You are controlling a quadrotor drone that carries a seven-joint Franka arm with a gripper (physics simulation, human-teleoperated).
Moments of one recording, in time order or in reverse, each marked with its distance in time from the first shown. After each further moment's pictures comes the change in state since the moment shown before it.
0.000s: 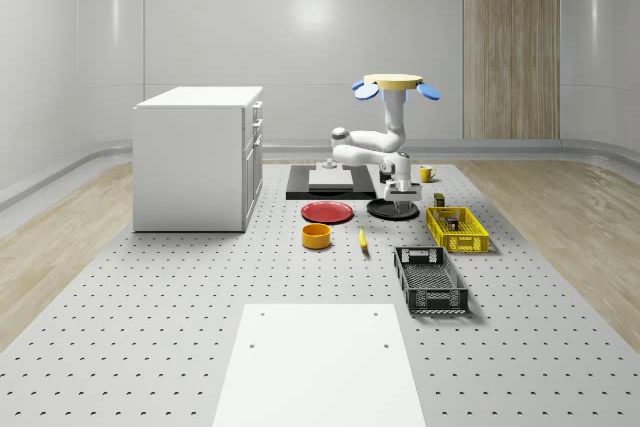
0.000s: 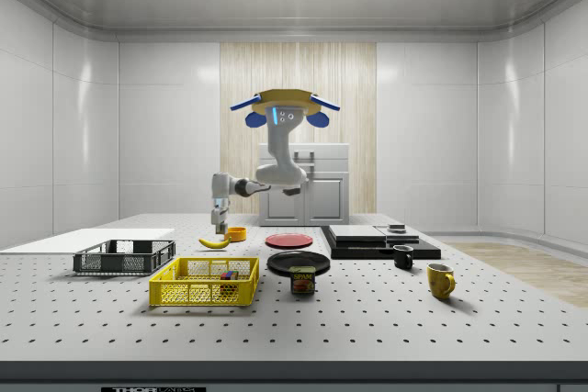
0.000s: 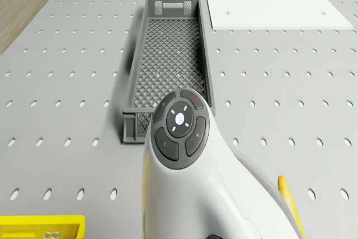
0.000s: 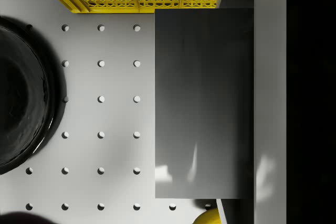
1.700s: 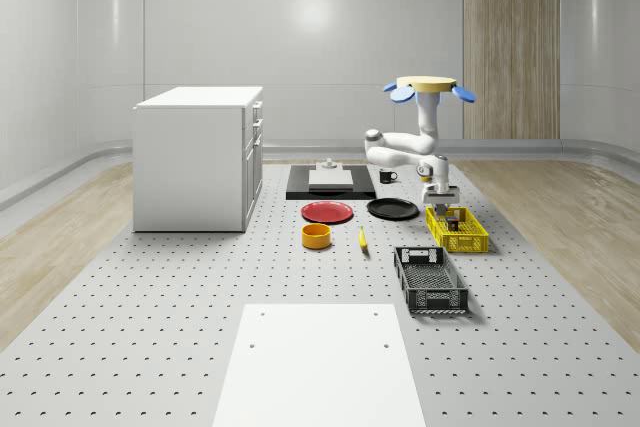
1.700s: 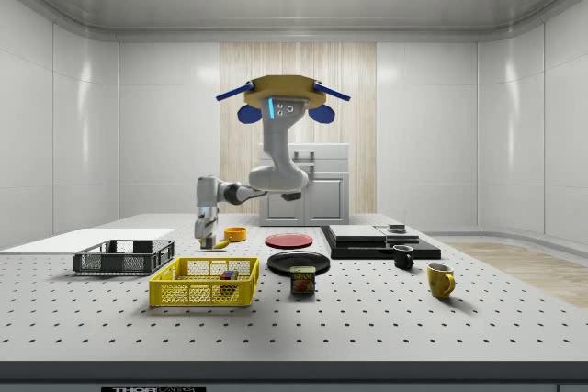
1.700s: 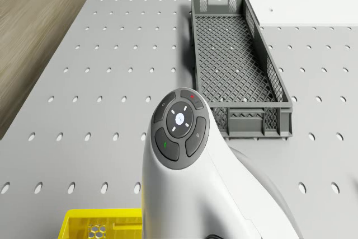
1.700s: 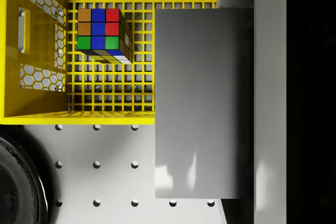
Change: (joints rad) arm -0.003 -0.010 0.002 0.000 0.004 0.009 0.002
